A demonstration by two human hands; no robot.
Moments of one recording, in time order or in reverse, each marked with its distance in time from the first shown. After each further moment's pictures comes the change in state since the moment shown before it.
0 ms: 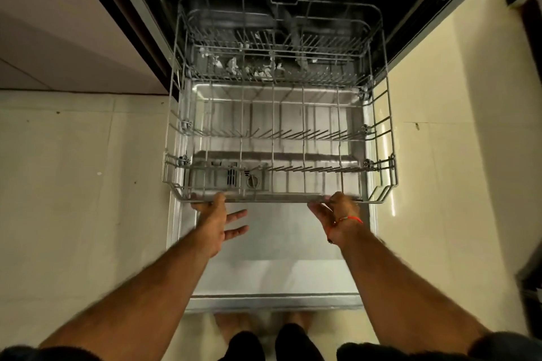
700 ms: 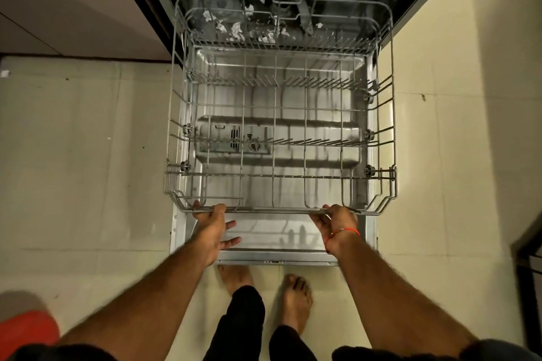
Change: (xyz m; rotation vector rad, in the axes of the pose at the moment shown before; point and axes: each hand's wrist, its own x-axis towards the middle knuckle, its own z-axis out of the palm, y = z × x) left_hand -0.042 -0.090 -0.048 0.080 0.072 -0.073; right_hand -0.016 0.070 -0.084 -0.003 0.103 0.041
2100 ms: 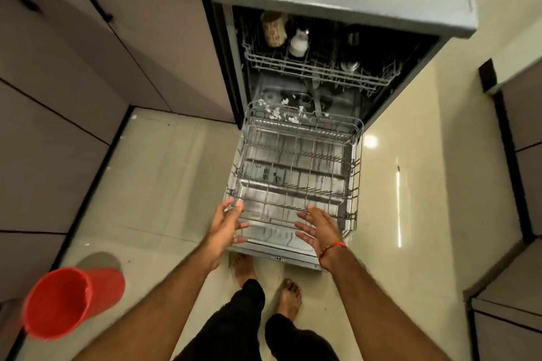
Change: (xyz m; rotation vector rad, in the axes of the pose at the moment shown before) left_hand -0.330 0.037 -0.074 -0.013 -0.077 0.440; right_hand -0.321 -0.066 -0.049 -0.485 -0.529 -0.198
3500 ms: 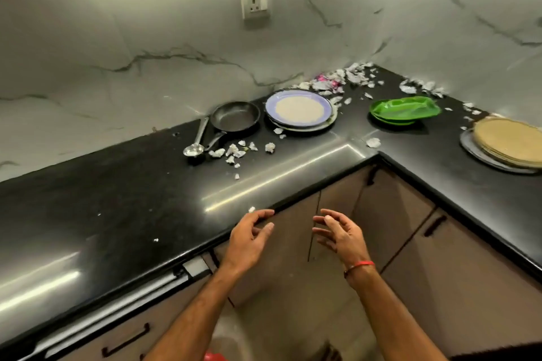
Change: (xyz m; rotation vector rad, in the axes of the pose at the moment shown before) left_hand -0.066 0.305 -0.617 0.107 0.802 0.612; right_hand -0.164 -0.061 0.801 -0.620 -0.854 -0.413
